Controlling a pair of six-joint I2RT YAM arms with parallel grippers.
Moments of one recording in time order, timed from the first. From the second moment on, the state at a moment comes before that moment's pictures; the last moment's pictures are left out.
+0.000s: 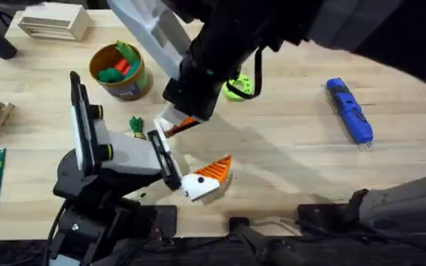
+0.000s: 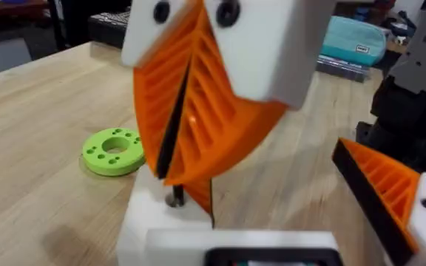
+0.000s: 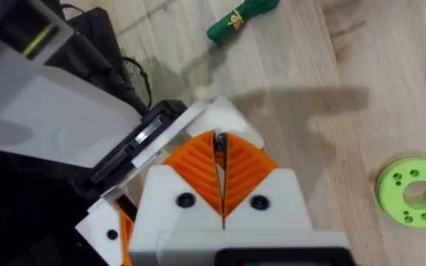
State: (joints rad) left arm -0.27 0.00 0.01 -0.07 0.87 -0.08; right arm 0.94 1.74 1.75 -1.16 -0.29 -0.22
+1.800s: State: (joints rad) left arm -0.27 0.00 0.01 -0.07 0.87 -0.07; right arm 0.90 1.74 1.81 -1.19 -0.34 -0.19
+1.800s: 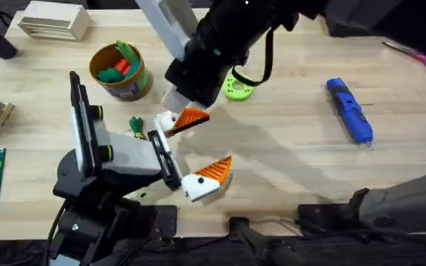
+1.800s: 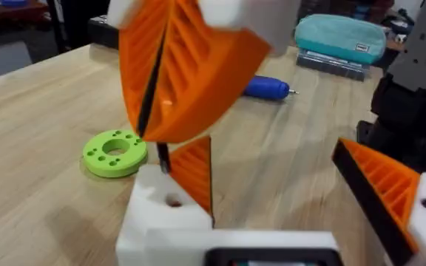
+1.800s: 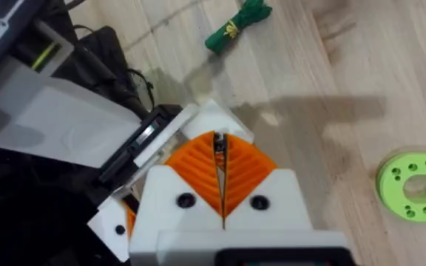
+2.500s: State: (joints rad) left arm -0.27 0.00 0.01 -0.07 0.88 -0.07; right arm 0.91 1.77 1.79 -1.18 -0.34 -0.18
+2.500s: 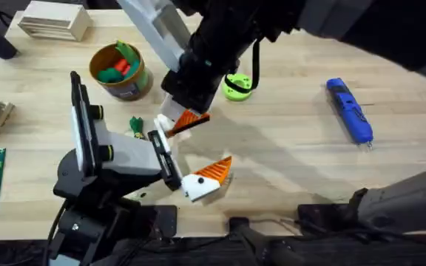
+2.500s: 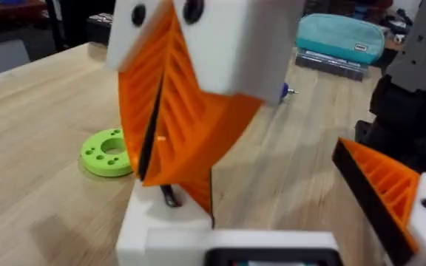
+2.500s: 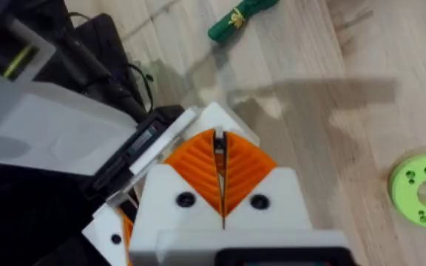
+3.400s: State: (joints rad) left arm -0.27 0.01 0.01 -0.07 0.89 -0.07; right arm 0.91 1.72 1.77 -1.21 -0.34 -0.16
